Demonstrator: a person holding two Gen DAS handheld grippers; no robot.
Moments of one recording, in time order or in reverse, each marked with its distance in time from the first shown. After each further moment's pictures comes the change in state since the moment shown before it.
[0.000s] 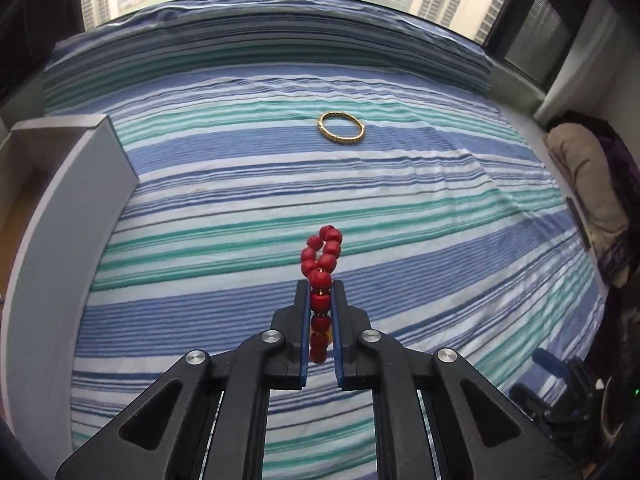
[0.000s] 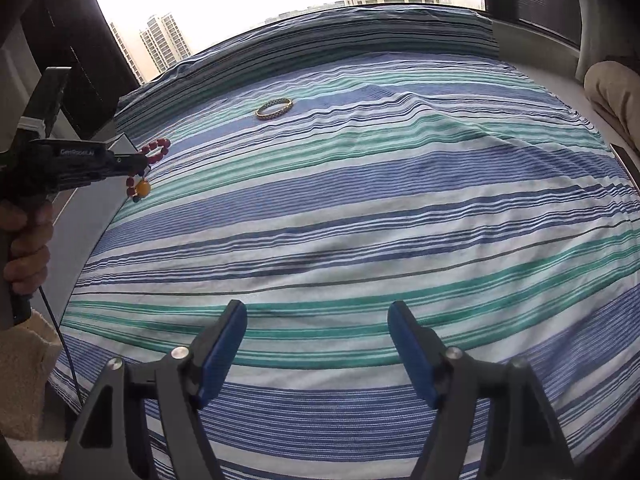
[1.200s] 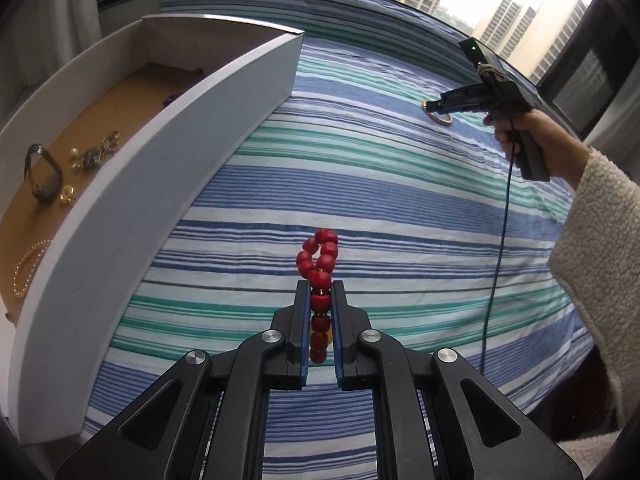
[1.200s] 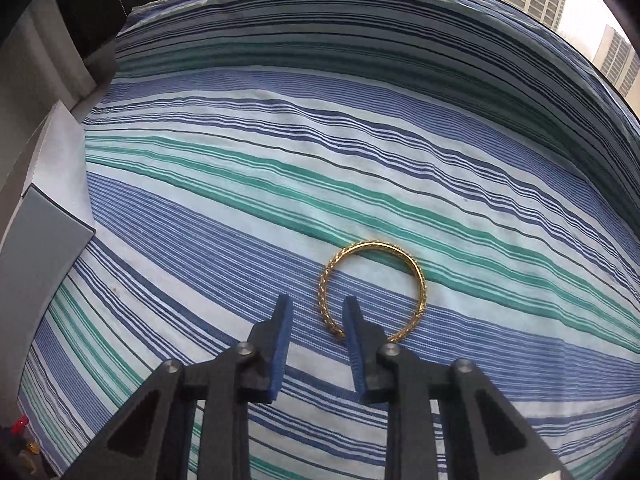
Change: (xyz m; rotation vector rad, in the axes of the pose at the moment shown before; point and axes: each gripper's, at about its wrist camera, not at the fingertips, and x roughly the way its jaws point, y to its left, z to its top) left arm -0.055 0.103 -0.103 -0.235 -0.017 0.069; right arm 0.254 0.118 0.282 -0.426 0.265 0.025
